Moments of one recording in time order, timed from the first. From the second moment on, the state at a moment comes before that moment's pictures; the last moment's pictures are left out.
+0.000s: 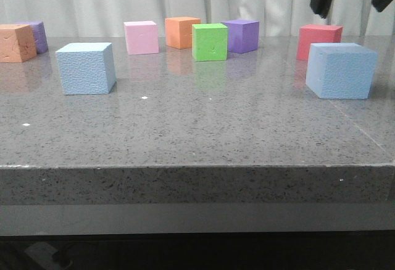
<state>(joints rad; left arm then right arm) -0.06 0.35 -0.64 -0.08 0.51 -0.08 0.28 1.60 -1.48 -0.11 0.97 0.32</state>
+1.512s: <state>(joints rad) -0.06 0.35 -0.64 -0.09 0.51 -0.08 0.51 1.81 -1.73 -0.11 1.13 0.48</state>
